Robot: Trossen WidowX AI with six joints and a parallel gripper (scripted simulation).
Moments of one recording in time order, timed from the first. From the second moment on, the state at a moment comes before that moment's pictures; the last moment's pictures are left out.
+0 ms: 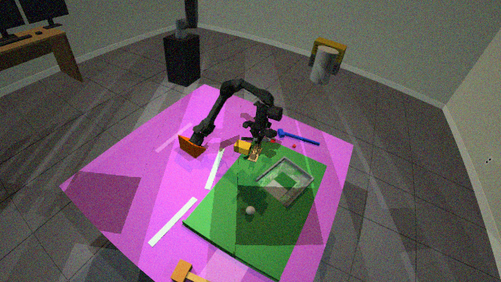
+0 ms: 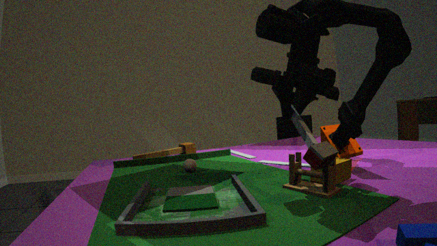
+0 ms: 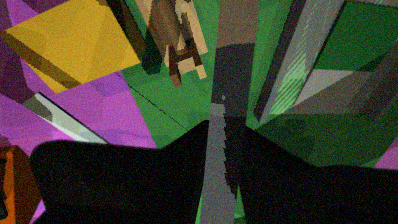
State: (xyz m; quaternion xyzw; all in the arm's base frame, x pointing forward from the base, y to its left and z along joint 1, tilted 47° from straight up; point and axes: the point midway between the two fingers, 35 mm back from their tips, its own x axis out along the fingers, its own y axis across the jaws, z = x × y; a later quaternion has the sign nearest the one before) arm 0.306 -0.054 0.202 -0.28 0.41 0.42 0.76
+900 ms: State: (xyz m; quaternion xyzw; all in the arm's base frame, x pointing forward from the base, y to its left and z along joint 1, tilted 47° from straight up) arm 0.360 -0.200 0.105 -0.32 0.61 0.27 0.67
